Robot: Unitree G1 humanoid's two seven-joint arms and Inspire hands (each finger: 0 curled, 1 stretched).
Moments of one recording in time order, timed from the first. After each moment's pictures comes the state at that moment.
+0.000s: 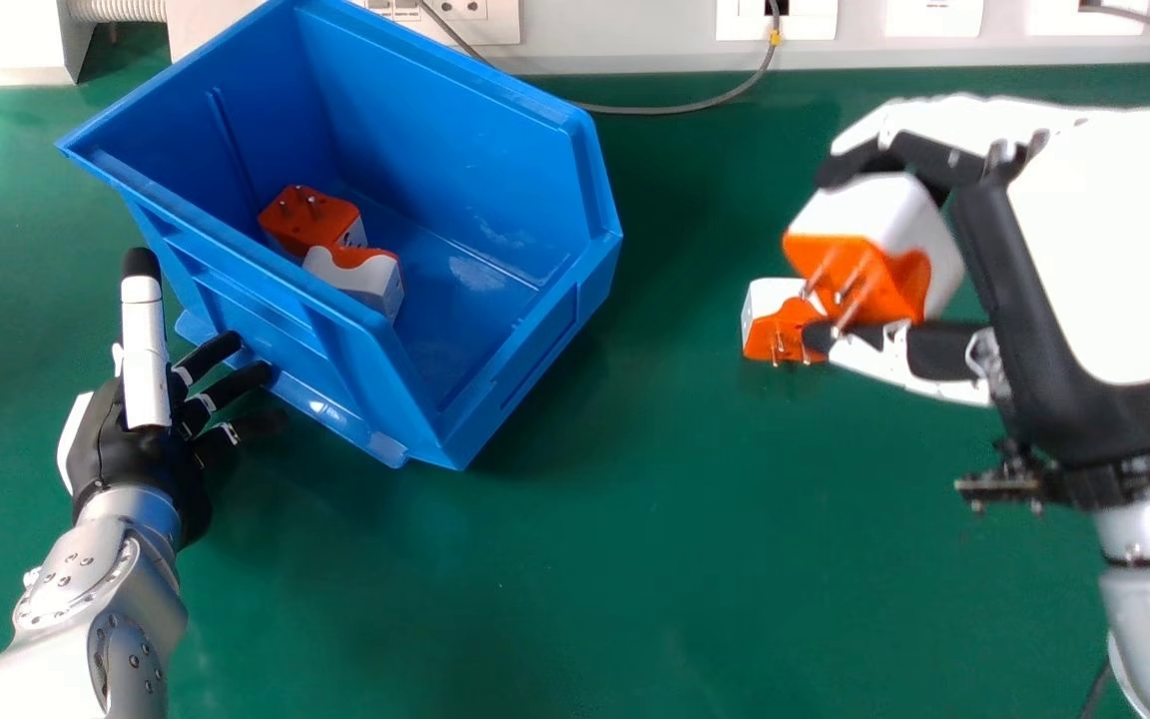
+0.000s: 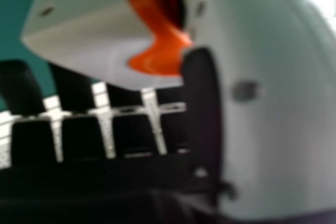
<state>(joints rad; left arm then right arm) -0.22 0.21 0.38 0.26 -0.29 0.42 0.06 0.04 -0.36 -0.03 -0.41 -0.87 -0.27 -0.22</state>
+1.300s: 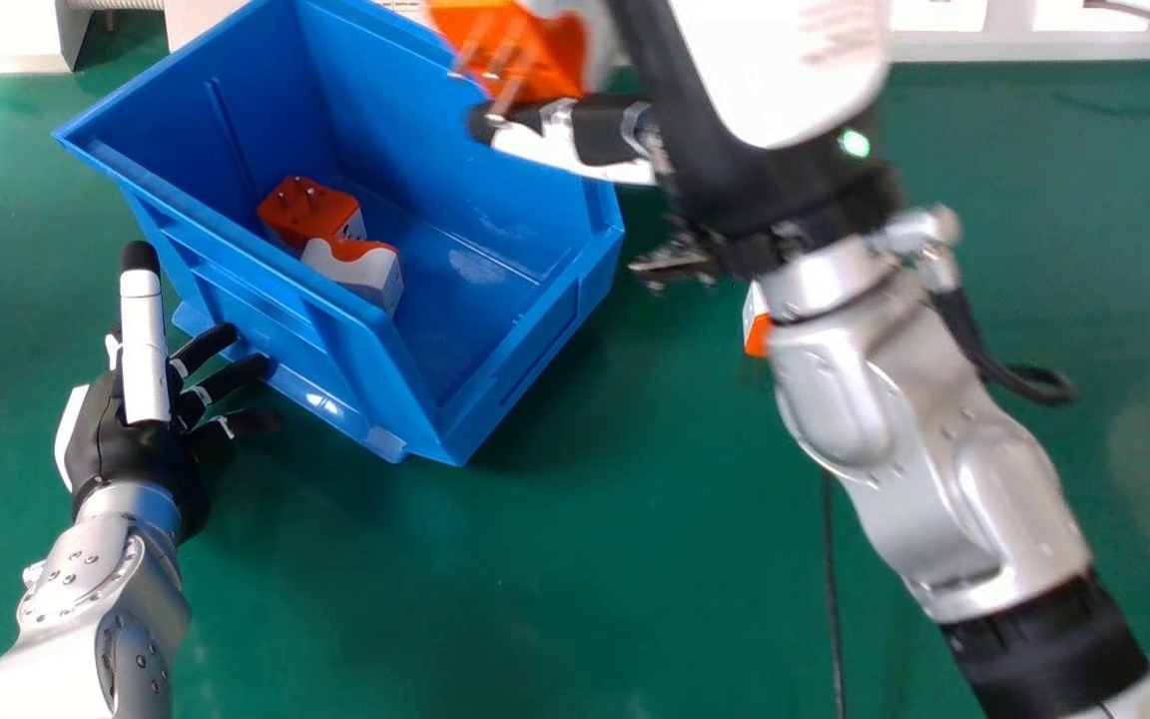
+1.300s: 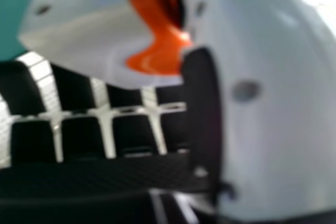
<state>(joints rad) -0.22 0.20 0.37 0.25 -0.28 0.40 0.07 -0.60 -0.11 0.32 0.08 -0.96 -0.25 -0.39</state>
